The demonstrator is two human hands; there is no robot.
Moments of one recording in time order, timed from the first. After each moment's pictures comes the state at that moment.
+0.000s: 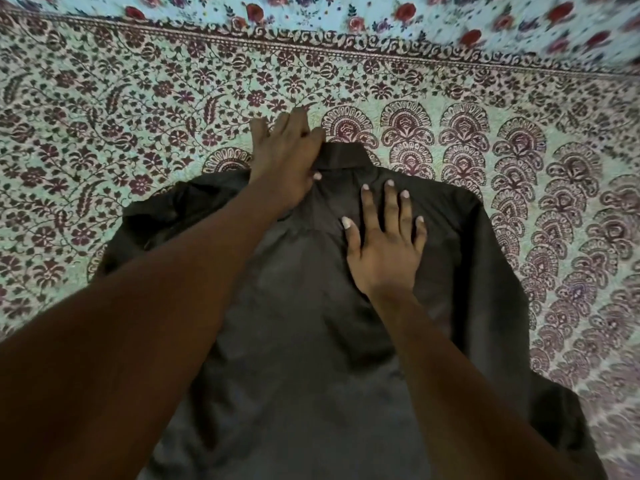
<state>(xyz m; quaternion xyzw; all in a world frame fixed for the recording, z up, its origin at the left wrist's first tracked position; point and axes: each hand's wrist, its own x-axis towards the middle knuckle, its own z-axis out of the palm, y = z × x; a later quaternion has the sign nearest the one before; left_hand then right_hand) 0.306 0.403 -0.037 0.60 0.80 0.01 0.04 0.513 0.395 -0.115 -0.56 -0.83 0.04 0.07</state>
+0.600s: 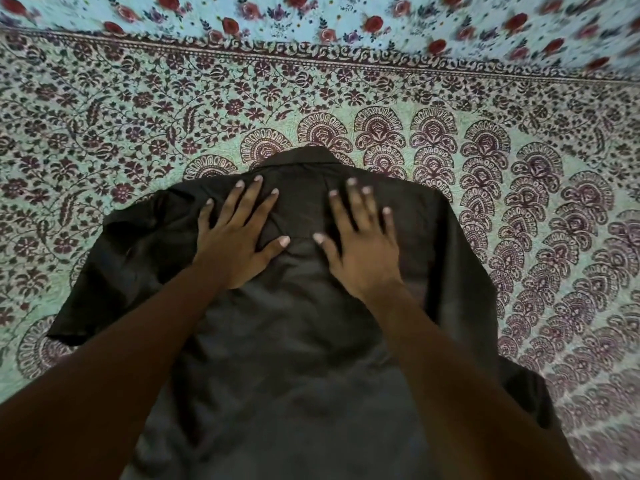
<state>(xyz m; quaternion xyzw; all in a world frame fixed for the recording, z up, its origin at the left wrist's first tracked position) 0.313 0.297 -0.096 0.58 0.81 0.04 0.11 0.528 0.398 -0.089 -0.45 -0.89 0.07 0.03</state>
